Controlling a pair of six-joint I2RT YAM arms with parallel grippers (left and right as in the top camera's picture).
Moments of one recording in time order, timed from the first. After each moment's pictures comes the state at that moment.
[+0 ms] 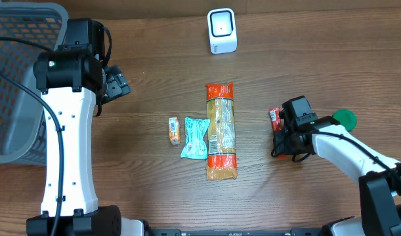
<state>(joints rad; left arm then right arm) 0.04 1.61 1.85 -1.50 -0.33 -0.46 0.30 1.62 0.81 -0.59 -0.10 0.27</state>
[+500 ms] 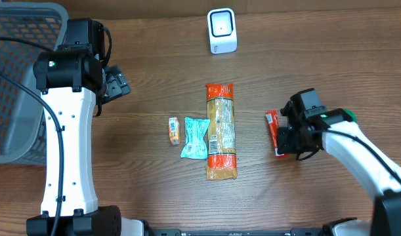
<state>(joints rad) 0.04 1.61 1.85 -1.50 -0.33 -0.46 0.27 1.49 0.90 -0.79 -0.25 0.22</state>
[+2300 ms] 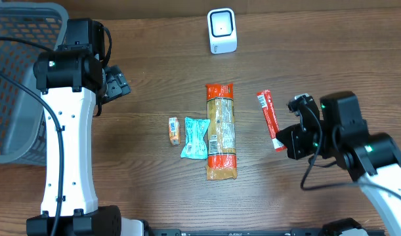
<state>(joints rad) 0.04 1.61 1.85 -1.50 -0.33 -0.46 0.27 1.13 1.00 -0.92 -0.42 0.06</state>
